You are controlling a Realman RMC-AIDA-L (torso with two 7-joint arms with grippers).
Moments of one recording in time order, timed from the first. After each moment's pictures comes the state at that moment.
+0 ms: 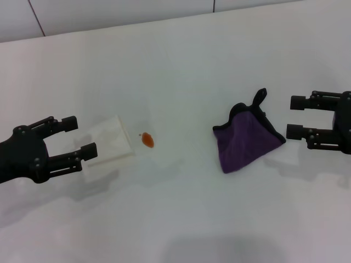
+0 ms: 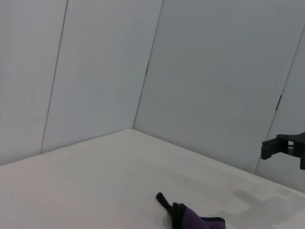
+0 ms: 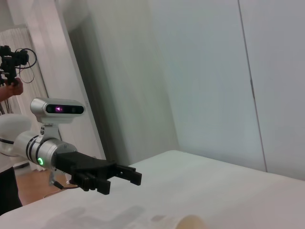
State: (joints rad) left arm -0.34 -2.08 0.76 0.80 1.84 1.69 -1.42; right arm 0.27 2.00 -0.71 -0.88 -1.75 -1.83 1.38
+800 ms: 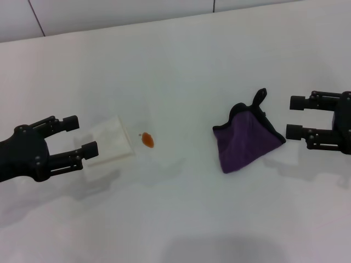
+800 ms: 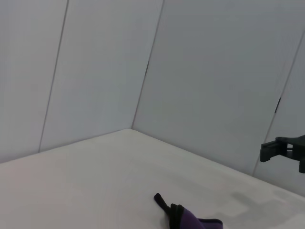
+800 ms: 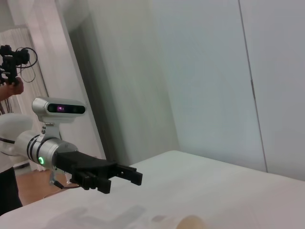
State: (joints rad) left arm -0.35 -2.08 0.76 0.80 1.84 1.70 -1.44; right arm 0.27 2.00 -0.71 -0.88 -1.75 -1.83 1.38
